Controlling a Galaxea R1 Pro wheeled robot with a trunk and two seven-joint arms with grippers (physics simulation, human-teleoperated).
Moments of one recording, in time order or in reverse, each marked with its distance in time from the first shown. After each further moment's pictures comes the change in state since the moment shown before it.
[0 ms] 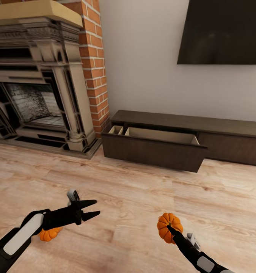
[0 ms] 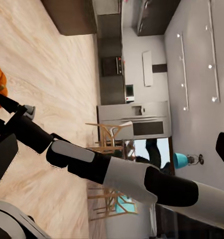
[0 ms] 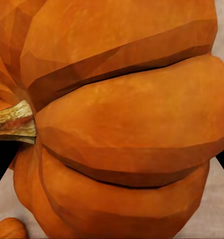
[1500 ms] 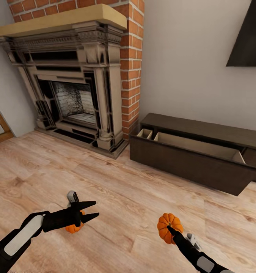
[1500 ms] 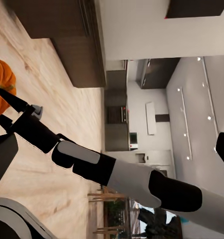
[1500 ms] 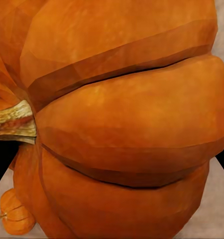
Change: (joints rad) left arm 0.000 -0.003 -0.002 0.043 -0.001 -0.001 0.000; right arm 0.000 0.000 0.004 0.000 0.004 -0.001 -0.011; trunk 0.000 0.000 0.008
